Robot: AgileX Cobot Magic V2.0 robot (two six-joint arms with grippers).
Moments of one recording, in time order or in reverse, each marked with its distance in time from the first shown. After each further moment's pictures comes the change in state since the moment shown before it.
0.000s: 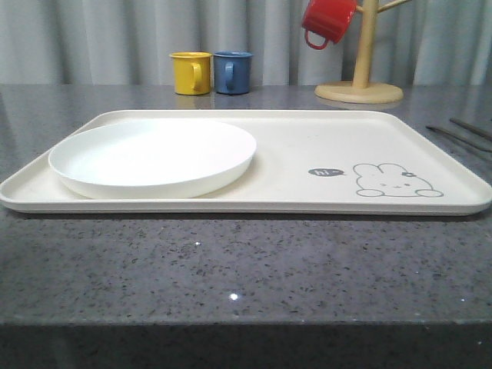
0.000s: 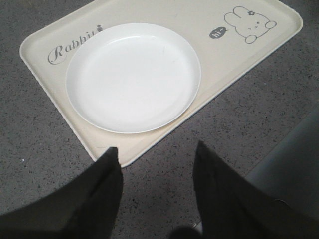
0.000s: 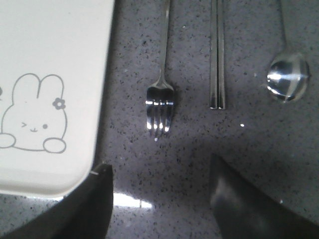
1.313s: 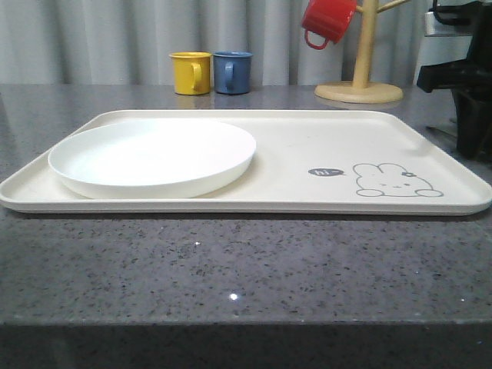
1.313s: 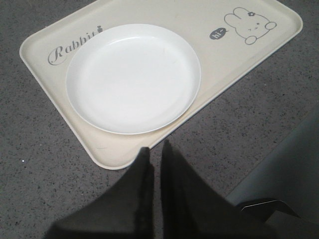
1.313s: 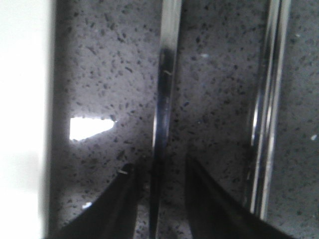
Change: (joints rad) left arm 0.000 0.000 0.001 0.000 -0.004 0.000; right arm 0.000 0.621 -0.381 -0.032 0.066 -0.012
